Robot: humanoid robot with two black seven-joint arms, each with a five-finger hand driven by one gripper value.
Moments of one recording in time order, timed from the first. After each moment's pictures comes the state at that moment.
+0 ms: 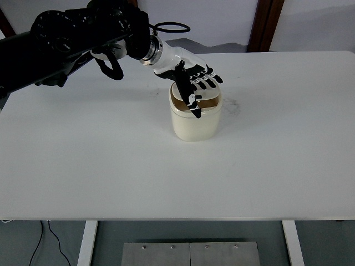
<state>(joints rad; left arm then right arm) -1.63 0.16 0.11 -0.89 0.37 -0.57 0.33 0.00 0.00 0.31 0.12 -0.28 -0.02 0.05</state>
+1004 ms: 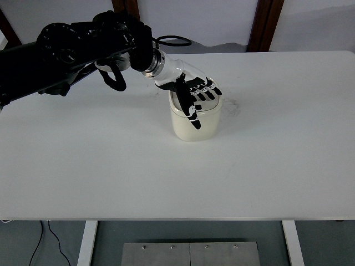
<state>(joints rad) -1.60 0.17 0.12 -0.91 0.37 -0.55 0.33 0.00 0.00 0.31 0.12 -0.28 -0.02 0.05</state>
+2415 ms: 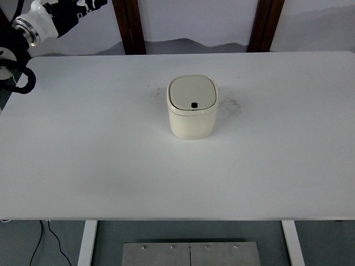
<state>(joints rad) -1.14 0.52 -0.52 -0.73 0.09 -0.28 -0.05 0.00 0.00 0.31 0.12 -0.28 -0.02 0.05</state>
